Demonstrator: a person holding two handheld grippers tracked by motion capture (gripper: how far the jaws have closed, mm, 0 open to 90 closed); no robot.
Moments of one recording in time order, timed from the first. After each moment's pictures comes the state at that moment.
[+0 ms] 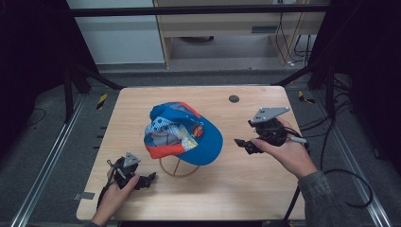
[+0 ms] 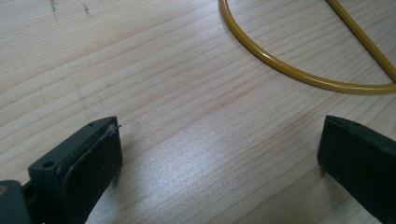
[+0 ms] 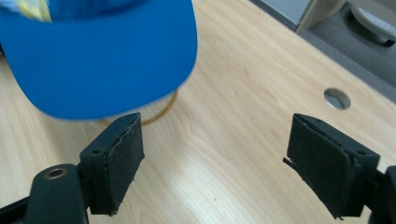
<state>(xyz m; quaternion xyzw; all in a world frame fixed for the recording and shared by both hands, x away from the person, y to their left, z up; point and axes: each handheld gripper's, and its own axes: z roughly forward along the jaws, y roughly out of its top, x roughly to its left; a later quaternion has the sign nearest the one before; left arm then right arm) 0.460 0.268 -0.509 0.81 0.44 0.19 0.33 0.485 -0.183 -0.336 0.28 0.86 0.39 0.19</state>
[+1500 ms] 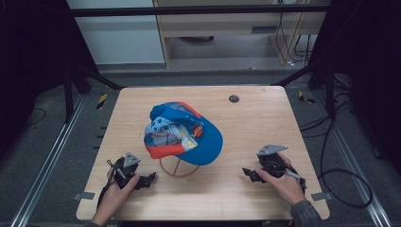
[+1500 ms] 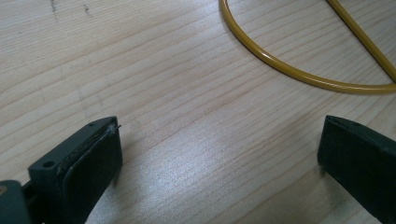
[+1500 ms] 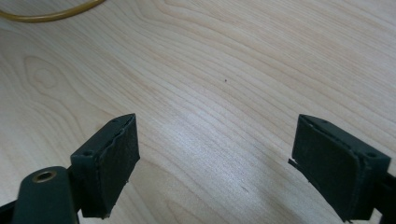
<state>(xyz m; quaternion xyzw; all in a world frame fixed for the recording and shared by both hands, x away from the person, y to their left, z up) 0.460 0.268 -0.509 0.81 0.44 0.19 0.33 0.470 -0.216 -0.486 0.40 0.83 0.35 0.15</state>
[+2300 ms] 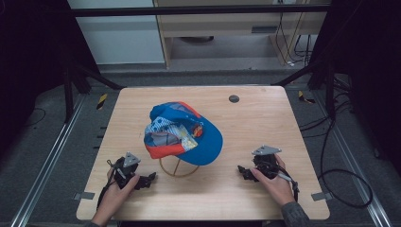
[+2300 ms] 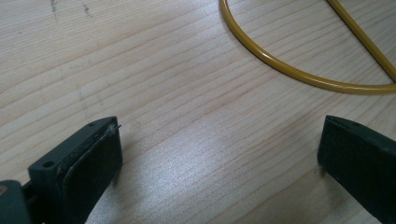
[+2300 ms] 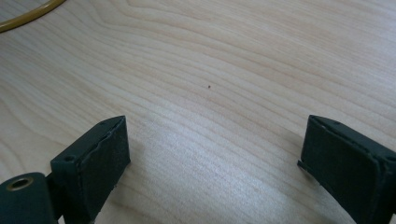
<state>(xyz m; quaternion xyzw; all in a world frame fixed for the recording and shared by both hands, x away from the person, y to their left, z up) 0.460 0.268 -0.509 0.81 0.44 0.19 0.33 0.477 -0.201 -0.511 0.45 0.80 0.36 0.19</state>
